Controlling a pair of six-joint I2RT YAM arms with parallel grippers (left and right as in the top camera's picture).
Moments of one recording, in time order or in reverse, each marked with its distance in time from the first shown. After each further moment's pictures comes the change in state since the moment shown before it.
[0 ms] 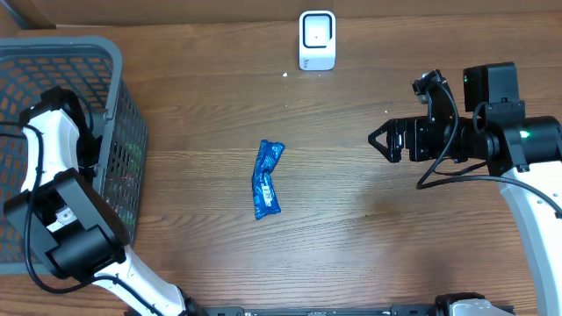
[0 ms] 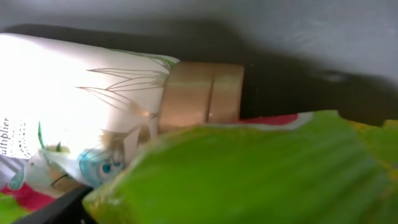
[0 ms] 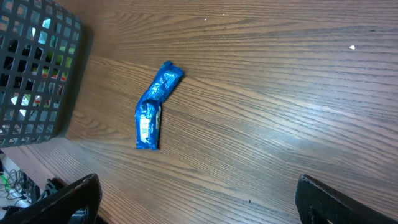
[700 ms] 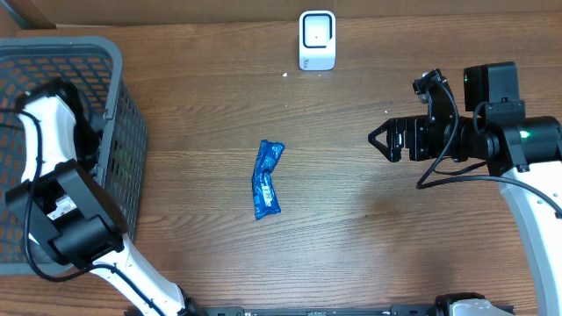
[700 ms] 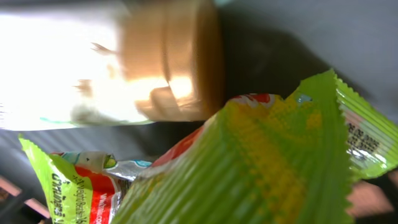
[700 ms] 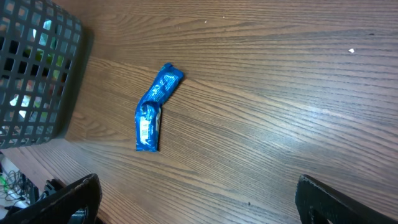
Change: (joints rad) left arm -0.006 0.076 0.203 -0.175 0.013 0.003; right arm 0.000 0.000 0.000 0.009 0.000 0.000
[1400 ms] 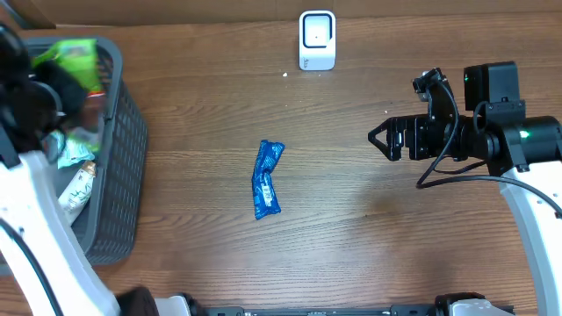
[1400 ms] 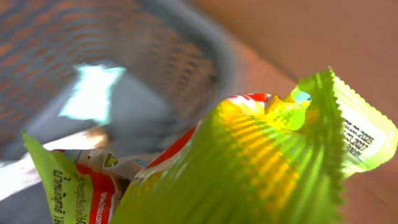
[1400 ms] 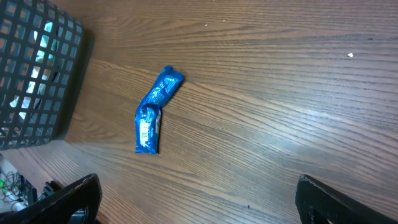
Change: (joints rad) left arm -0.146 -0.556 0.331 -0.016 0.198 0.080; right arm 0.000 0.000 0.000 0.010 0.000 0.000
